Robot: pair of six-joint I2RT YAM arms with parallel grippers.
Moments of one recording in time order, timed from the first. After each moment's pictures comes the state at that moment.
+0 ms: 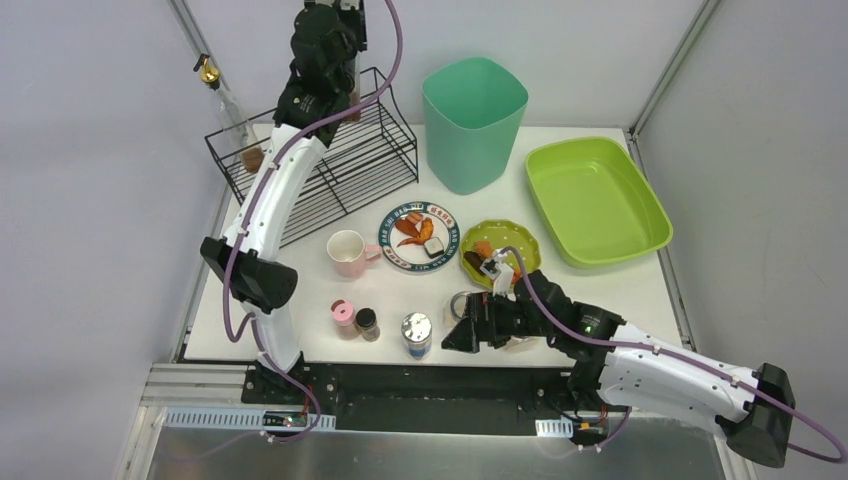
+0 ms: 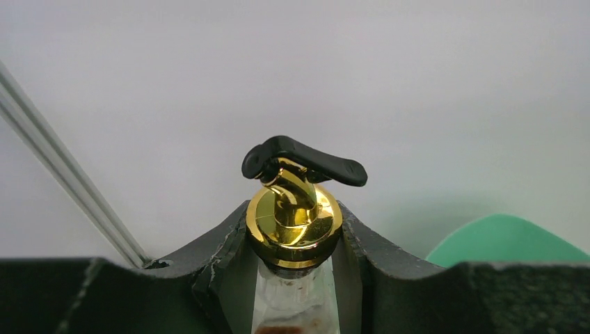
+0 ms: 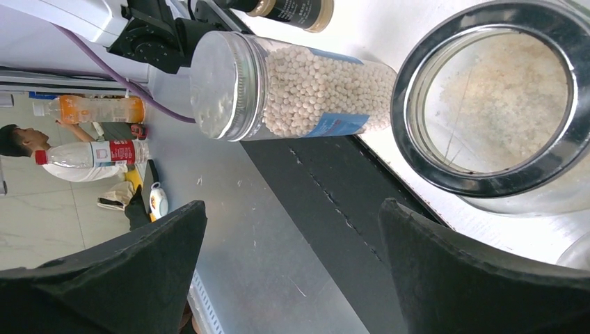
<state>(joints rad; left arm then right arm) -0.42 1.85 2.24 -0.19 -0.50 0.15 1.05 0.75 0.49 -0.30 -0.28 0.87</state>
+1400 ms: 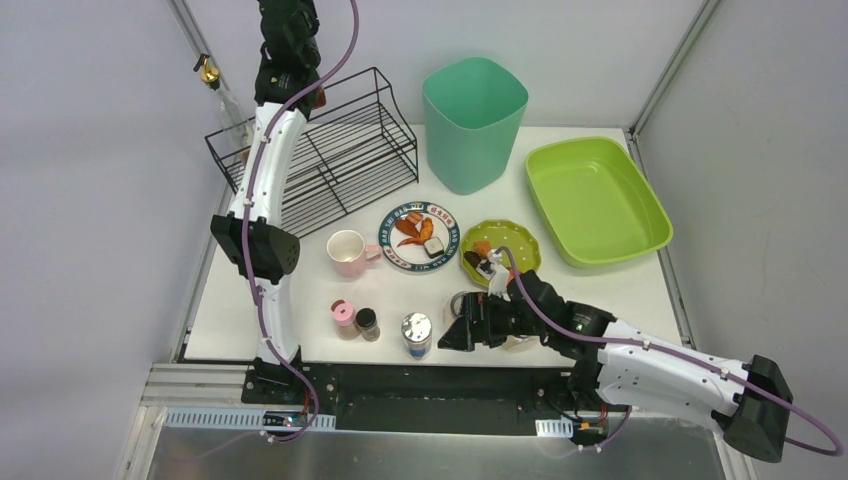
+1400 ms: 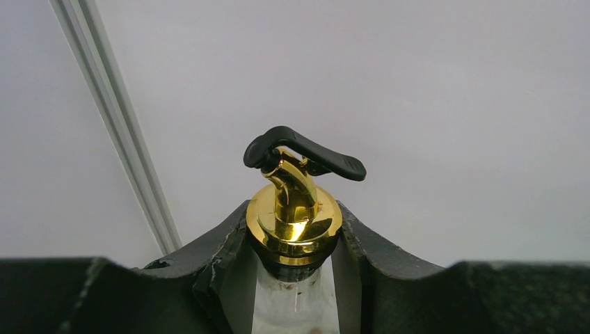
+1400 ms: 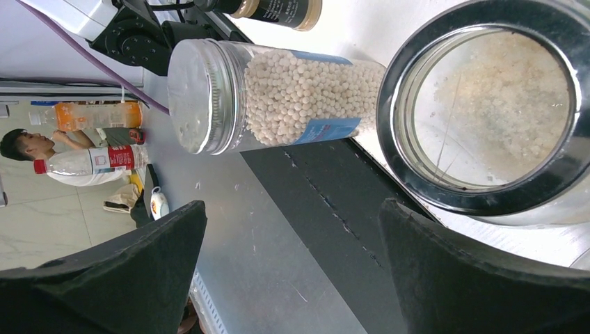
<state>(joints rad) -0.19 2.06 2.45 -0.11 -0.53 0.10 1.05 0.80 0.48 -0.25 -0.28 0.90</state>
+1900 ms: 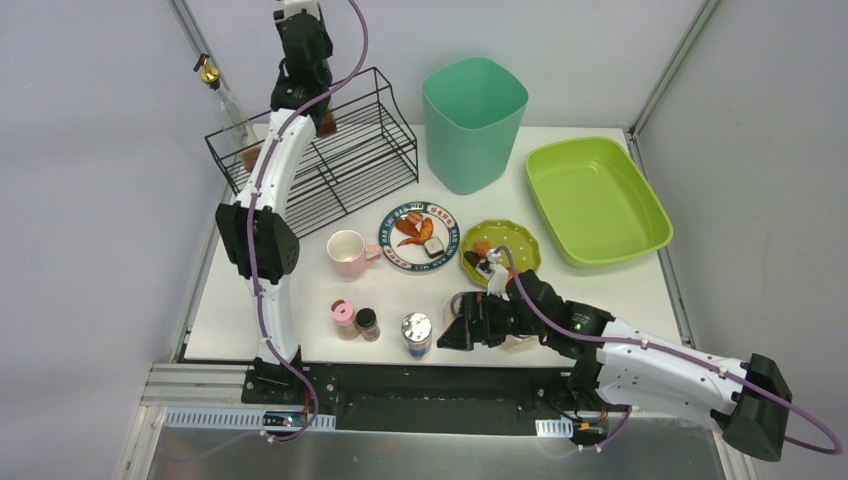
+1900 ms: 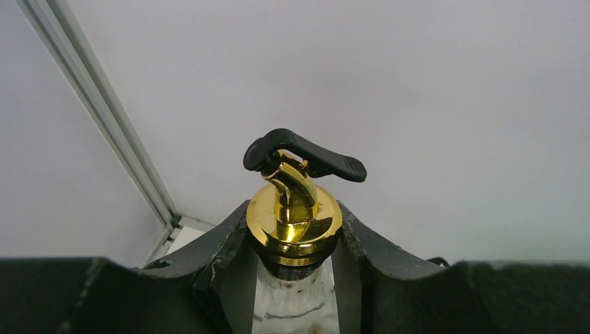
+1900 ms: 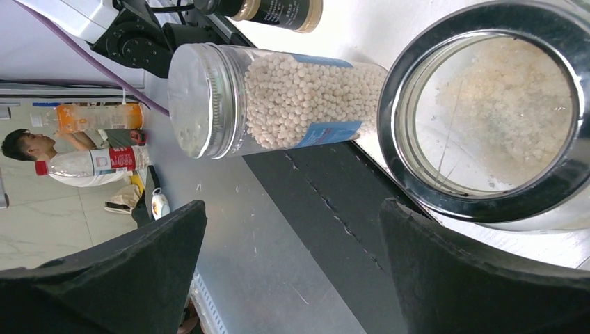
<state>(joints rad) -0.19 2.06 2.25 -0.07 -0.53 0.03 1.05 0.82 0.48 -0.23 -0.28 0.91</state>
